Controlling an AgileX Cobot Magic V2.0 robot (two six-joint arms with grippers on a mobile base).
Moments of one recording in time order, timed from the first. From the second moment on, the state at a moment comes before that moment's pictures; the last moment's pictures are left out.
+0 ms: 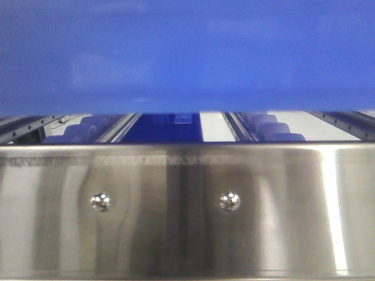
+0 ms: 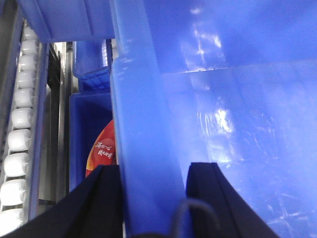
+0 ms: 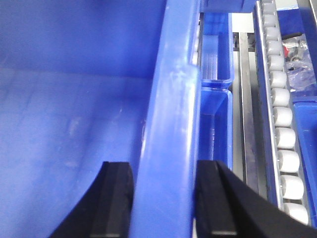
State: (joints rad) left arm -0.10 1.00 -1.43 -0.03 1.28 -0.06; right arm 0.32 1.00 -1.45 0.01 1.31 0.15
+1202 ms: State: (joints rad) left arm -0.10 1.00 -1.43 -0.03 1.28 -0.06; right arm 0.32 1.00 -1.45 0.01 1.30 0.15
